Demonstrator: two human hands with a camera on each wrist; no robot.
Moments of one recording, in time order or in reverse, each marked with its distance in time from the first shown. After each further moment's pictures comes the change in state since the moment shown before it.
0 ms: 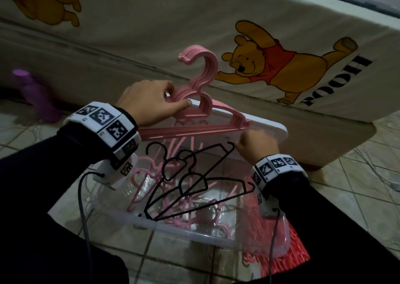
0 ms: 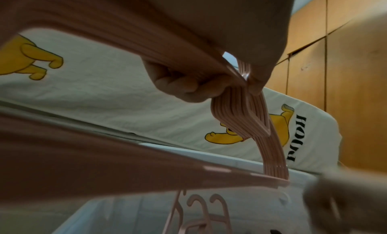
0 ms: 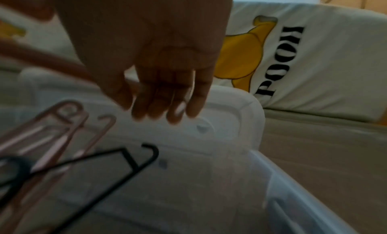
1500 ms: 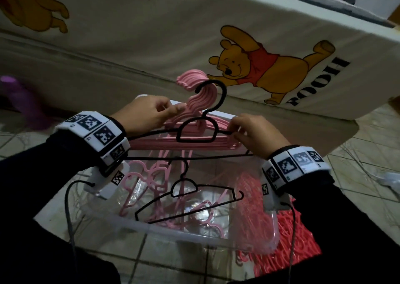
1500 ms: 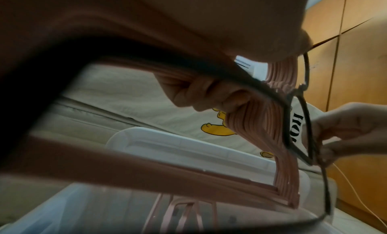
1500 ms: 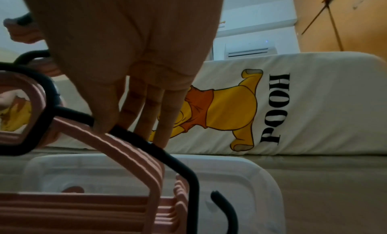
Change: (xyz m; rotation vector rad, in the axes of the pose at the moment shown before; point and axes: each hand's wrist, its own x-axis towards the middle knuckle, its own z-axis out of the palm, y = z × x) left_hand -0.009 0.008 0.012 -0.375 -0.152 0.096; right_hand -0.022 0.017 -0.059 0.238 0.074 -0.401
